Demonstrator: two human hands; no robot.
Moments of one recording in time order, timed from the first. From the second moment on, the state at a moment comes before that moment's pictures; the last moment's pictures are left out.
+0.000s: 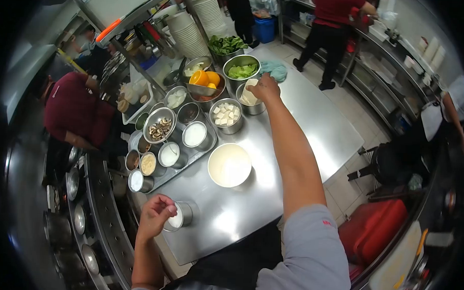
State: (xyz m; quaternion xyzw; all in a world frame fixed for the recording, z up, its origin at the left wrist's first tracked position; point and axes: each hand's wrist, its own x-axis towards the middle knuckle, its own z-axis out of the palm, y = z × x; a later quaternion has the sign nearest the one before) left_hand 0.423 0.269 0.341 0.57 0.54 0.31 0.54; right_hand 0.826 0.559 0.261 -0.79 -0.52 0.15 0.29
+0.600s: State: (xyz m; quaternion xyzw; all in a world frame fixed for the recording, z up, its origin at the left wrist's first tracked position) left_hand 0.489 0.241 0.323 0.48 0.57 0.34 0.57; right_hand 0.820 0.580 0.272 -0.77 -0.59 0.19 0.14
